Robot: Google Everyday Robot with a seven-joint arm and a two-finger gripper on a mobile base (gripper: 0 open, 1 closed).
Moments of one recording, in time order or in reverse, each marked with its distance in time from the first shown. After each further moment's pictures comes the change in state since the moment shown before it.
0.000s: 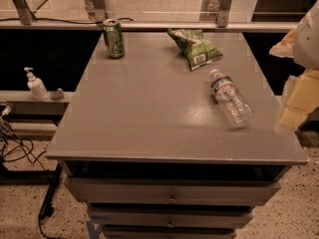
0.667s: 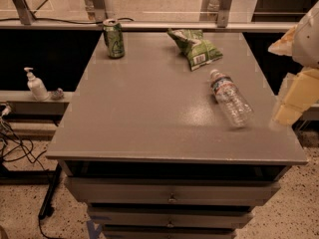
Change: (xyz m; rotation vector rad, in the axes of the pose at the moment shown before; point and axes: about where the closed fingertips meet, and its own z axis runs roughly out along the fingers) arm -0.004 -0.006 0.002 0.018 -0.051 0.023
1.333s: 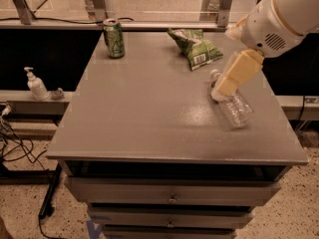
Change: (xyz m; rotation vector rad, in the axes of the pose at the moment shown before) arm -0.087 -0.049 0.040 0.024 -0.282 0.040
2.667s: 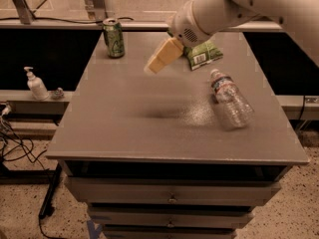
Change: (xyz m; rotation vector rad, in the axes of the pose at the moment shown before) arm -0.119 -0.057 0.119 0.009 -0.267 0.001
